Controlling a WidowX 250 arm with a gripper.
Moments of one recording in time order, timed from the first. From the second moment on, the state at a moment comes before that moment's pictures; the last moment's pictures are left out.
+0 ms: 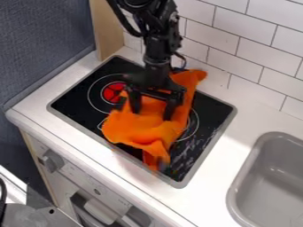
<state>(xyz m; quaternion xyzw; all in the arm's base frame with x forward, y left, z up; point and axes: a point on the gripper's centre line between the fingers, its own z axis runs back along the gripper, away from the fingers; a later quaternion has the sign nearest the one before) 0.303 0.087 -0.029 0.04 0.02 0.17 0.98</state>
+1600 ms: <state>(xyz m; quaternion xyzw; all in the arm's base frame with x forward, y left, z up) 0.280 0.169 0.062 0.03 -0.04 0.23 0.97</state>
